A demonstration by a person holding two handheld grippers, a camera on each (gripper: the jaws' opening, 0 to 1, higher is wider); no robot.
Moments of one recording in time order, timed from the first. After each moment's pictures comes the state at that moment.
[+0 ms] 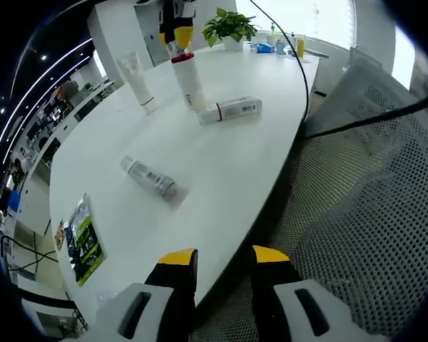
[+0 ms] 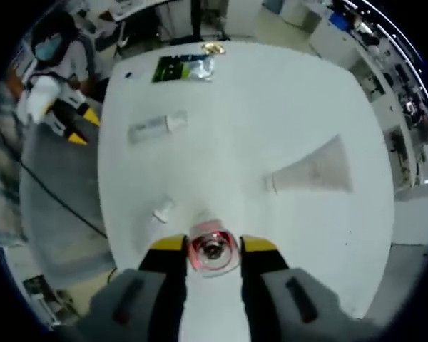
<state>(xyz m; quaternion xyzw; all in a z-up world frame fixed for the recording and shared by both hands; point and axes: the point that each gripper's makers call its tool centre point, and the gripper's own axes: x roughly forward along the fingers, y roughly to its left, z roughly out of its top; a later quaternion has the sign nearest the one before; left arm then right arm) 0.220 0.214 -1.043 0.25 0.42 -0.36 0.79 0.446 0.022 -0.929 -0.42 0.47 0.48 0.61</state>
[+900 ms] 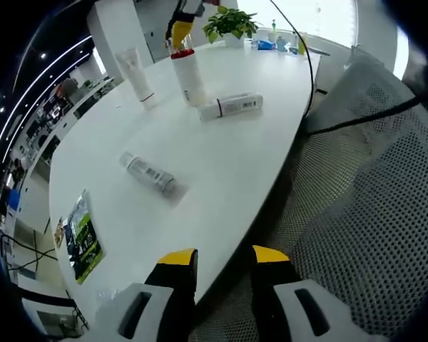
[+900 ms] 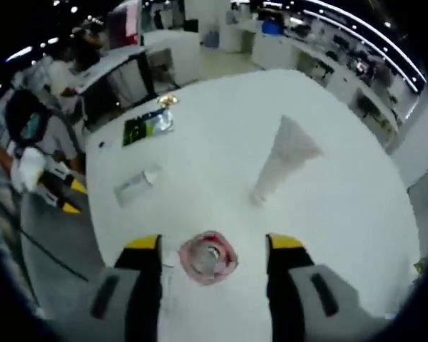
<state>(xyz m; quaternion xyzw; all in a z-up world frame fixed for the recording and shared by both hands) 0.220 0.216 -1.046 0.26 0.43 -0.35 0.79 0.456 0.021 -0.927 -0.18 0.41 0.43 0.78</state>
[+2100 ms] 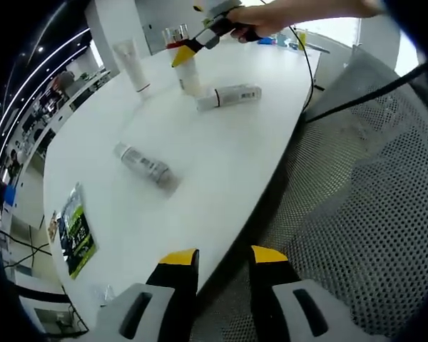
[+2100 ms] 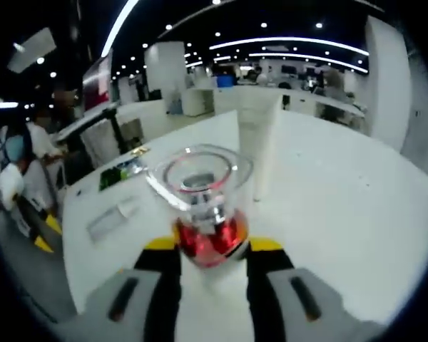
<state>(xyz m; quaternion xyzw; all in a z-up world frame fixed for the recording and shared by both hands) 0.215 0.219 -1.054 0.25 0.46 -0.36 0.77 0.478 0.018 -0.981 -0.08 0.28 0.38 0.88</state>
